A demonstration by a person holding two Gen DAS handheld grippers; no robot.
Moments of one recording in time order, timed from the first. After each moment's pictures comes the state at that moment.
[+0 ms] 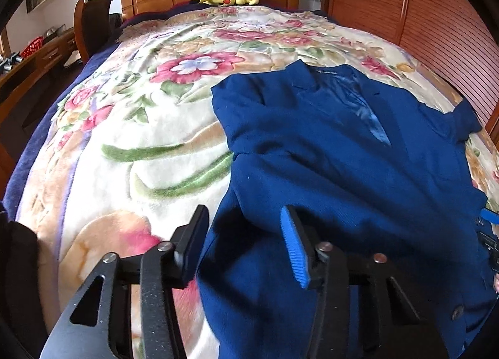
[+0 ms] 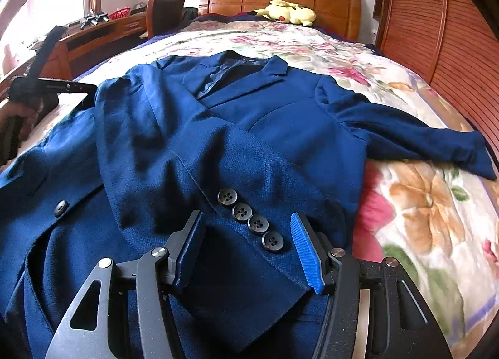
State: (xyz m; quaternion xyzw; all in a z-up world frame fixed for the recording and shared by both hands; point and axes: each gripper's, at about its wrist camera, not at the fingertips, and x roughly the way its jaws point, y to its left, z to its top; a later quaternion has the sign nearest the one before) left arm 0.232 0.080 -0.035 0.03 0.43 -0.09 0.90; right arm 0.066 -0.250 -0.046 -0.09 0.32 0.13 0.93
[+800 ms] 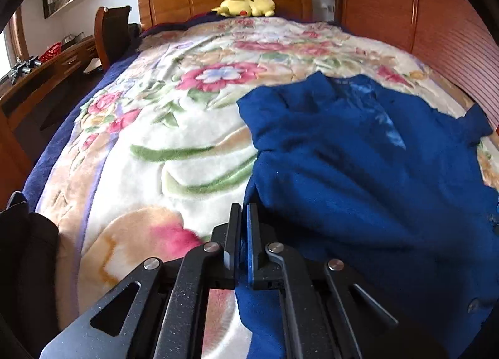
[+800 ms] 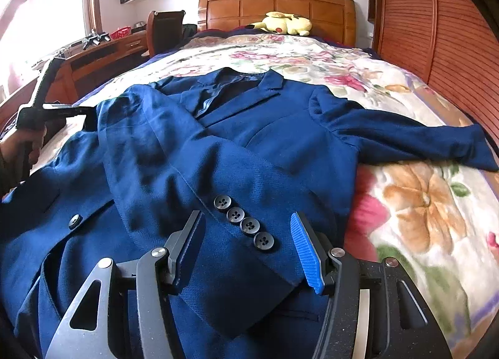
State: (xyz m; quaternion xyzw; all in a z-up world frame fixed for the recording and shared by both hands) left arm 0.211 0.098 -0.028 0.04 0.39 -0.05 0.92; right arm 0.059 -0.262 -0.042 -0.06 0.30 0.13 0.94
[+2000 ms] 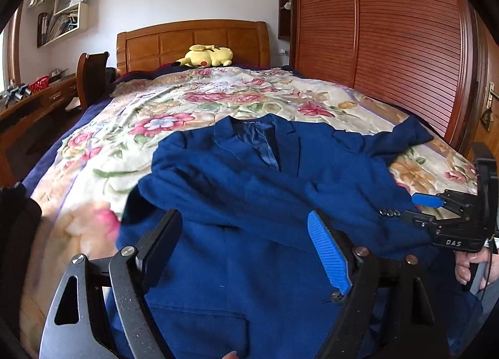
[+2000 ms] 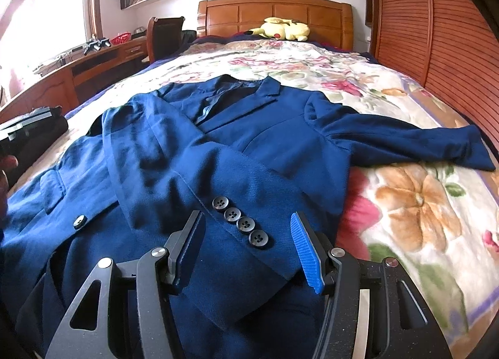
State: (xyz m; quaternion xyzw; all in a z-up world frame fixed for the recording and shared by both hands) left arm 0.082 -0.018 0.014 0.02 0.29 -0.12 0.95; right arm 0.046 -0.276 -0.036 -0.05 0.28 0.14 0.95
